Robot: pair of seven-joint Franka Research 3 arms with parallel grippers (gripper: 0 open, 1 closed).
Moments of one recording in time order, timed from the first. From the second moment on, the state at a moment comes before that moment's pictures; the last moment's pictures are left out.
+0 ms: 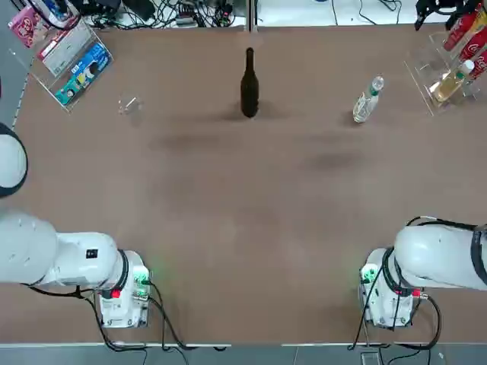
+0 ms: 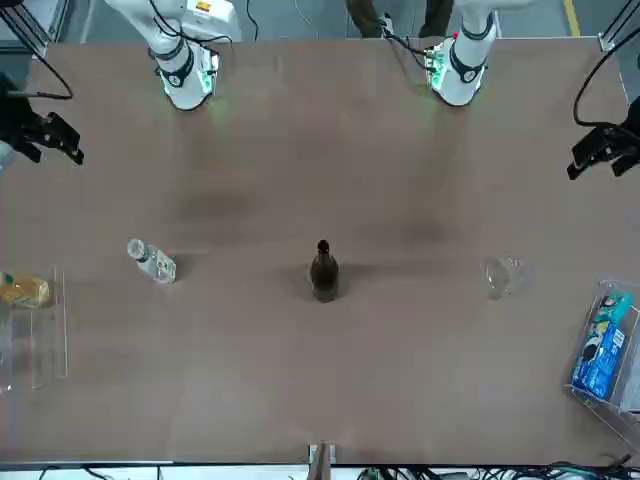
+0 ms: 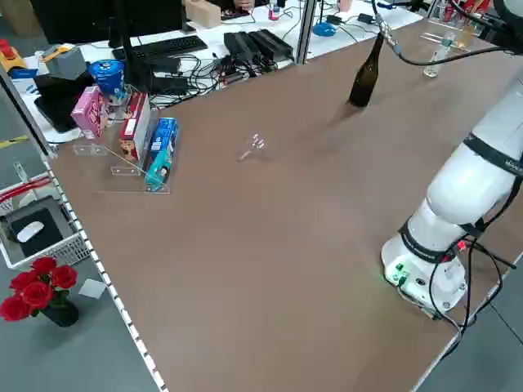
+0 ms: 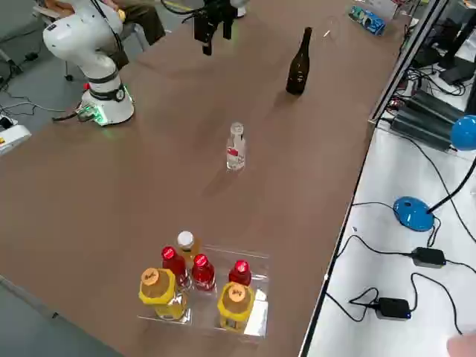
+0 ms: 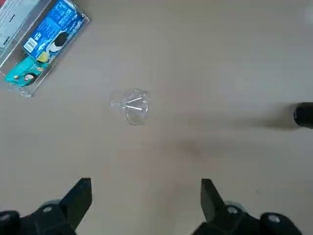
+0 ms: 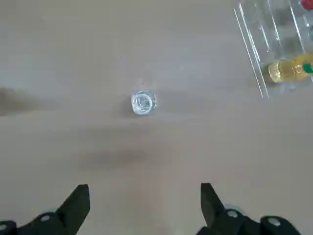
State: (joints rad) left arm 0.02 -0.02 -0.01 -1.55 -0.04 1.56 -0.04; right arm -0.17 -0.18 0.10 -1.78 0.02 1.60 -0.01
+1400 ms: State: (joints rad) left arm 0.01 0.22 -0.06 -1.57 0.25 1.69 -0.05; right arm -0.18 -0.15 -0.09 -1.91 0.27 1.76 -0.74
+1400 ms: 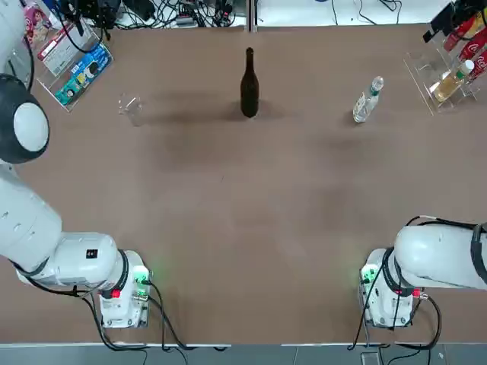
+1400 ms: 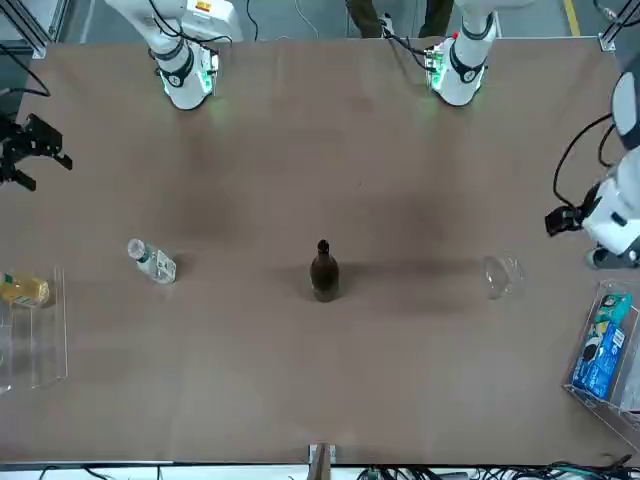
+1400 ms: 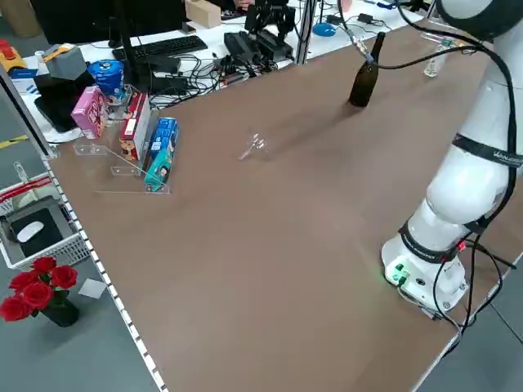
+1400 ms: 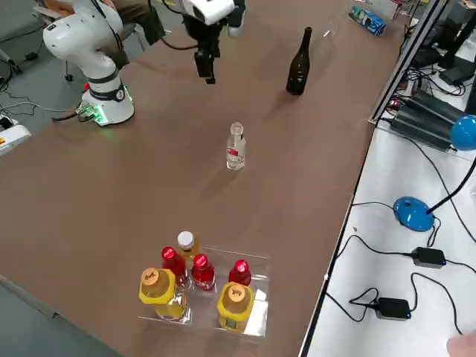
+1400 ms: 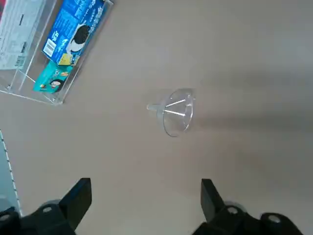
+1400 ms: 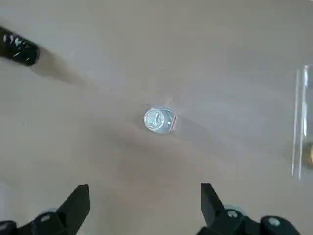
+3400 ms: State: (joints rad) left arm 0.01 0.44 -0.12 -2.01 0.95 2.22 -0.71; right arm -0.23 0.62 -0.30 -1.93 1.17 1.65 -2.52
